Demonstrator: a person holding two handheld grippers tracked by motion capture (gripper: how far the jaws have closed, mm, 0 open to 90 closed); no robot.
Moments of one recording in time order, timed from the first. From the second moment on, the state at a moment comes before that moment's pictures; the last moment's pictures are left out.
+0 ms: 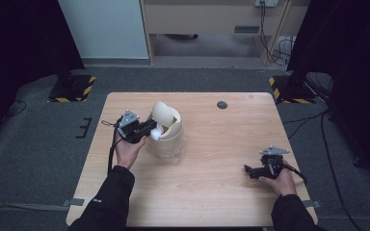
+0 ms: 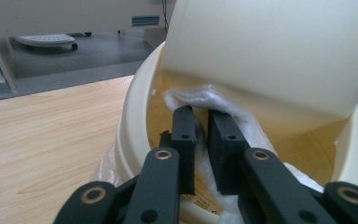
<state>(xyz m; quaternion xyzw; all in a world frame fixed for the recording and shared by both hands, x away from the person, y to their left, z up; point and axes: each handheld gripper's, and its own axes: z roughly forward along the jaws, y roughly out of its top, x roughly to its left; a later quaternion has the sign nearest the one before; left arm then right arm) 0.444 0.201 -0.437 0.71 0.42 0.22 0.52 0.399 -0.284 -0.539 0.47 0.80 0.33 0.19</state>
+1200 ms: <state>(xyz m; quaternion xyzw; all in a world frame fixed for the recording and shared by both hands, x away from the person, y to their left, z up) 0.407 0.218 -0.433 0.71 0.39 0.21 0.54 0.399 -0.284 -0.539 0.47 0.80 0.33 0.19</state>
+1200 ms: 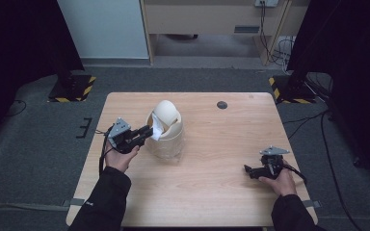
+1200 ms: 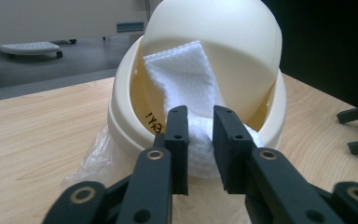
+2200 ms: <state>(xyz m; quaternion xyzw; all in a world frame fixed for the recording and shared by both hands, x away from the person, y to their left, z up) 0.420 0.214 -0.424 0.69 0.42 0.22 0.55 0.399 -0.284 -0.539 0.47 0.80 0.33 0.19</state>
